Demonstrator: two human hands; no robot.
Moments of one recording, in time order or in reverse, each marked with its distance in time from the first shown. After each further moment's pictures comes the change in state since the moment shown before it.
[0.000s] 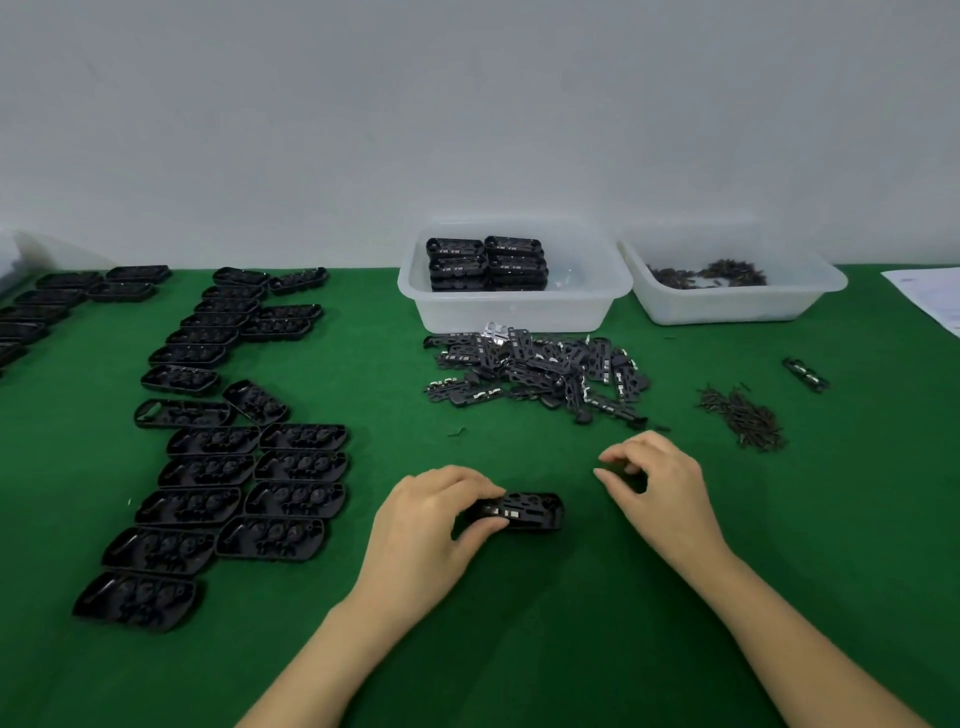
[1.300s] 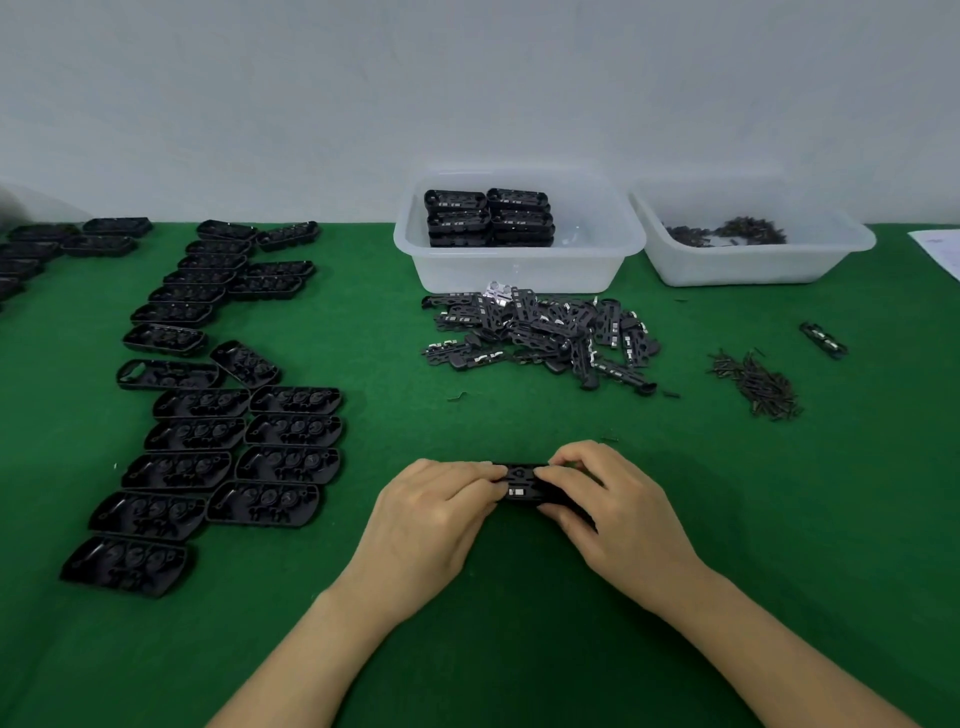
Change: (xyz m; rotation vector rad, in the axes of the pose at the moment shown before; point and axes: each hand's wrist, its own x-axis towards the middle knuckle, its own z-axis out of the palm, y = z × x) left_hand -0.013 -0.010 0.011 0.102 0.030 0.300; right_hand -0.035 -0.034 0.011 -0.139 -0.120 -0.447
